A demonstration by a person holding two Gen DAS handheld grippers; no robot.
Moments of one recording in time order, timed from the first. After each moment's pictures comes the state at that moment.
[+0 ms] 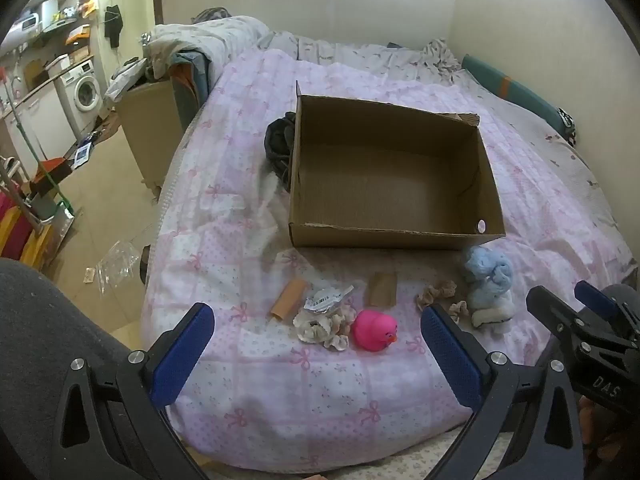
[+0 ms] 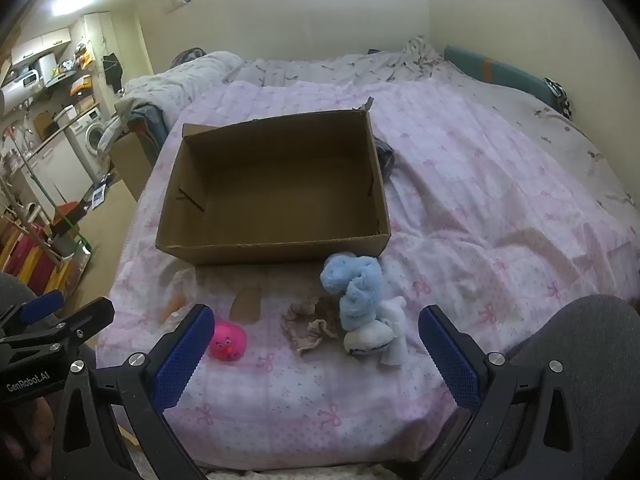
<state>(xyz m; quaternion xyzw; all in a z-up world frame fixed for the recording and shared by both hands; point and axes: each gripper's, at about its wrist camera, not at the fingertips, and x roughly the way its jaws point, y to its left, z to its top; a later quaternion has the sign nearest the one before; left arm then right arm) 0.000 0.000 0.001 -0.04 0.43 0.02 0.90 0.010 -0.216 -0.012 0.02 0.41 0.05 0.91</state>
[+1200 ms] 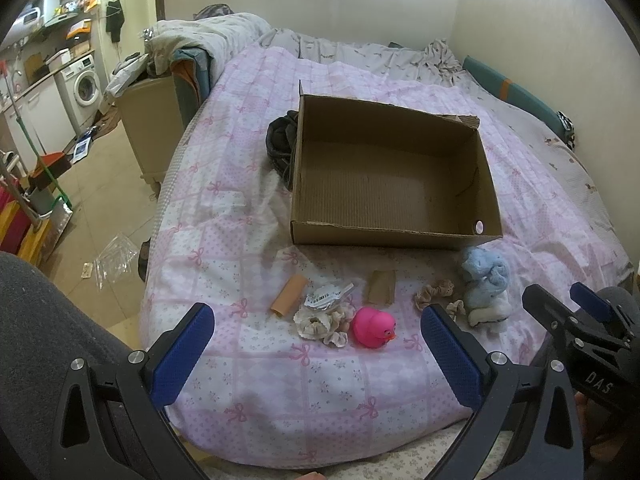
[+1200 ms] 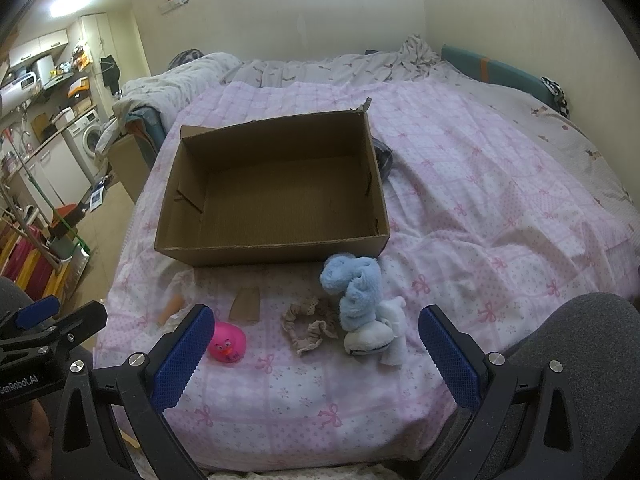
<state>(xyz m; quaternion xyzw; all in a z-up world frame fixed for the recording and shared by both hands) -0.002 0.004 0.004 -0.05 0.44 0.02 0.90 0.010 -0.216 -0.013 0.03 0.42 0.05 0.91</state>
